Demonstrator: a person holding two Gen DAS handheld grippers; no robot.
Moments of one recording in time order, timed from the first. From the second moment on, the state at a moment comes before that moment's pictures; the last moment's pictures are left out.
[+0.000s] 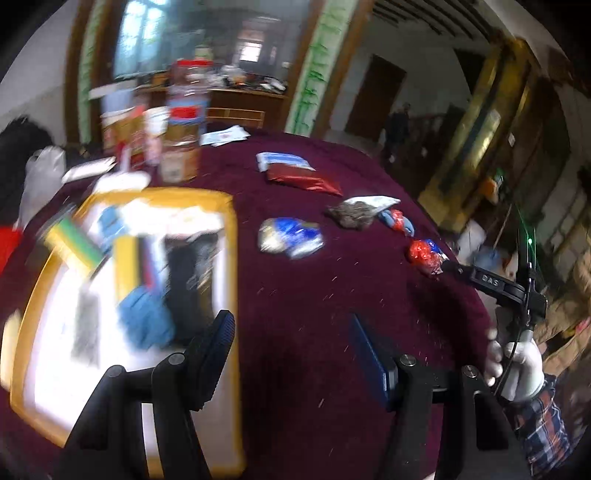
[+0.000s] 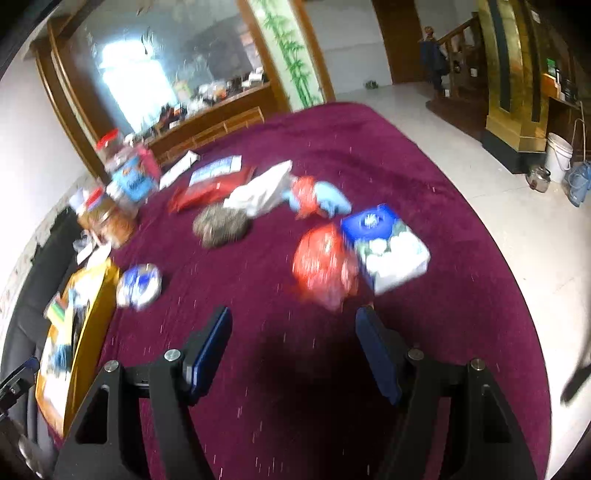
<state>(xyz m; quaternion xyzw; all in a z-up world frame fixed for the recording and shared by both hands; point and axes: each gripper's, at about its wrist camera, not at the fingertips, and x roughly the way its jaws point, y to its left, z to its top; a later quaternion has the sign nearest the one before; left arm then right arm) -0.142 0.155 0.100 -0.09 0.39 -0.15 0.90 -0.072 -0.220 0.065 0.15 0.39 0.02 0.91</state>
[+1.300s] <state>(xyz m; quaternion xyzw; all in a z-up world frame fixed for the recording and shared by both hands) -0.058 0.036 0.075 0.06 0.45 -0.24 0.86 -0.048 -0.252 0.034 0.21 0.39 0.01 0.90</state>
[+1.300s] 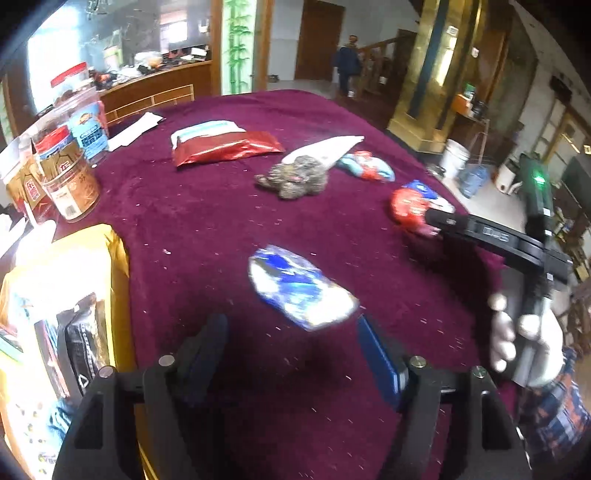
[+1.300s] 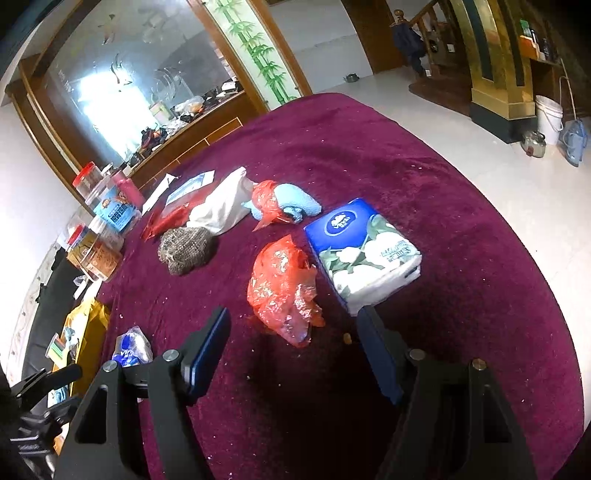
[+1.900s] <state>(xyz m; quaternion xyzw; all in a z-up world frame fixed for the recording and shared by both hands) -0.003 -0.010 0.024 0.04 0.47 -0.19 0.86 -0.042 -0.246 0.026 0.19 0.41 0.00 0.89</state>
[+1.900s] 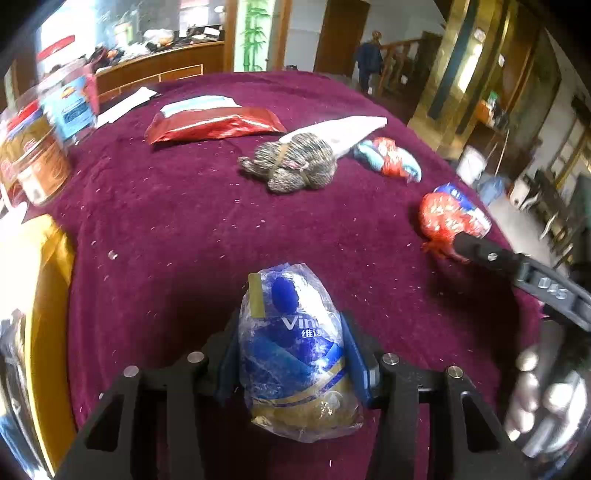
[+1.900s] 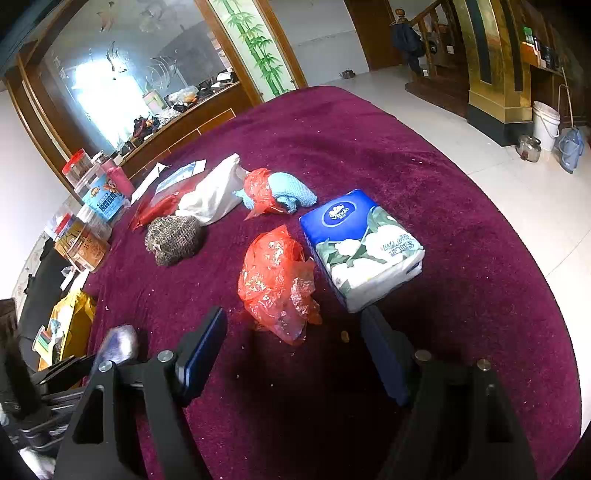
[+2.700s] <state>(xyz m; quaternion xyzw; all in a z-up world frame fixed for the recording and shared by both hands) -0.147 0.121 0.178 -0.14 0.32 -0.29 0.89 -0.043 -0.247 0.029 0.19 0.42 -0.01 0.89</state>
